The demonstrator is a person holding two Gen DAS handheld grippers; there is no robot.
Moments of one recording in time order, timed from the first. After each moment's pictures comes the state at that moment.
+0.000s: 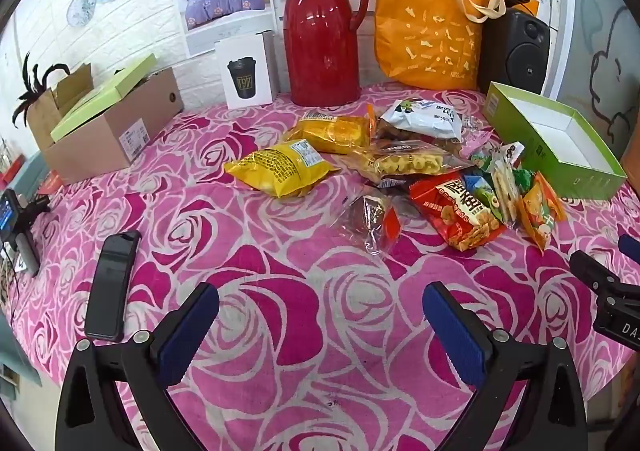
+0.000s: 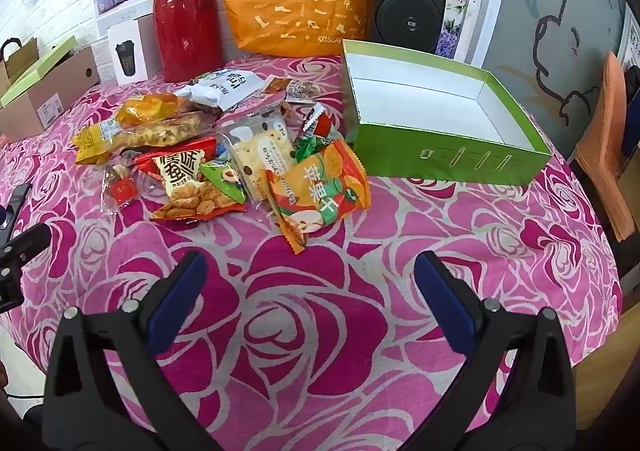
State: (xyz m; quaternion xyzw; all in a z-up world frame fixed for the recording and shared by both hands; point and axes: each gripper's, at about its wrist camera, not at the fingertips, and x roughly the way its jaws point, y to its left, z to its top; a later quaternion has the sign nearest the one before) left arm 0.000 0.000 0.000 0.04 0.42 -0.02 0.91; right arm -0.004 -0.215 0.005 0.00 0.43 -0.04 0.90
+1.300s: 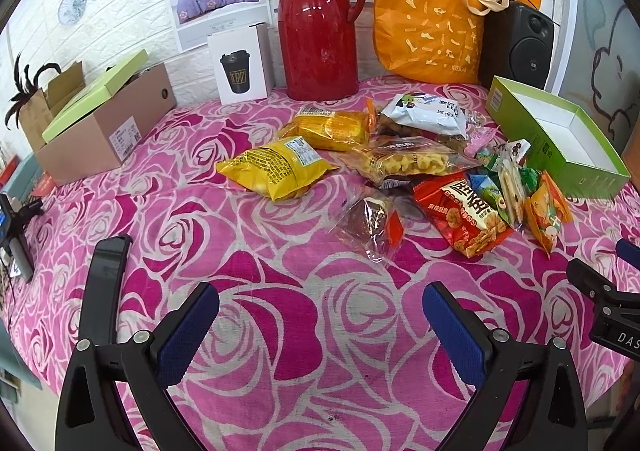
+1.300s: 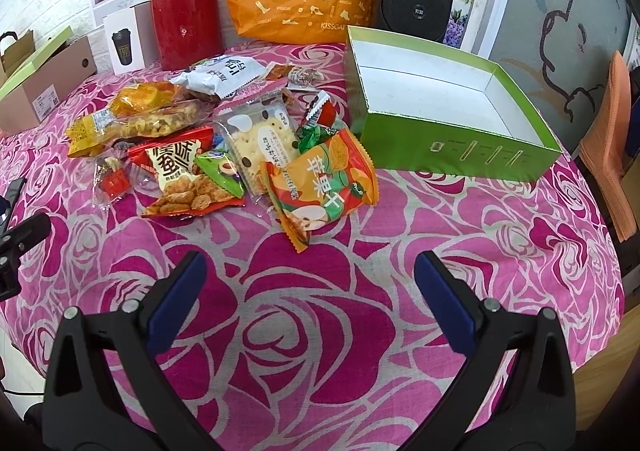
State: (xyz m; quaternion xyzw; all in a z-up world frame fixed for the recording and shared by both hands) left arm 0.016 -0.001 -0.007 0.04 0.43 -0.03 0.90; right arm 0.006 -0.212 -0.004 0.00 0.45 -0.05 0.89
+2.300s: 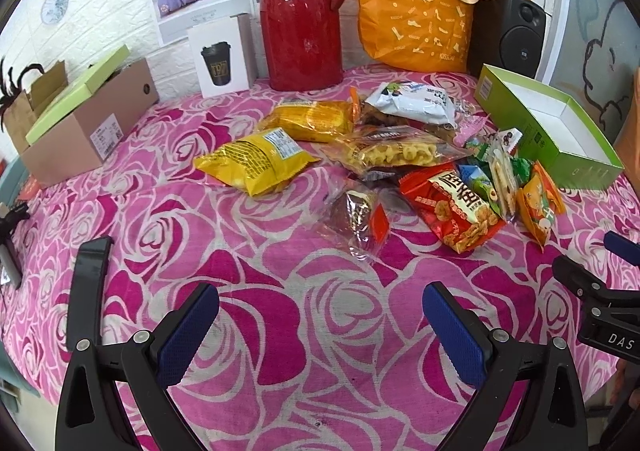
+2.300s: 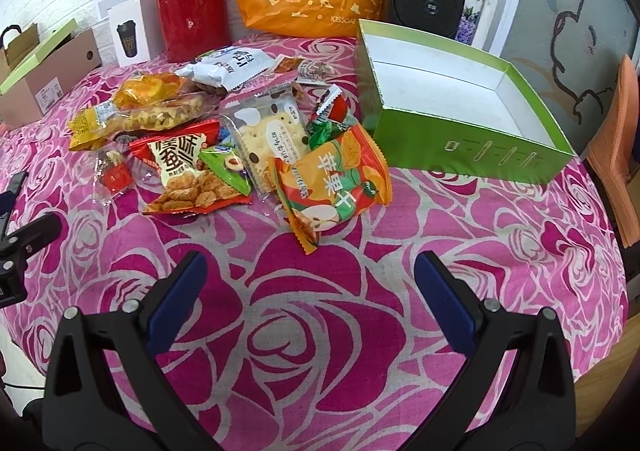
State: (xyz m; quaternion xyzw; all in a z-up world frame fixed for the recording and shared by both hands) left arm 0.027 -0.007 -0.014 0.04 0.45 -0.06 0.89; right arm 0.013 -0.209 -0.010 0.00 0.46 -0.03 0.89
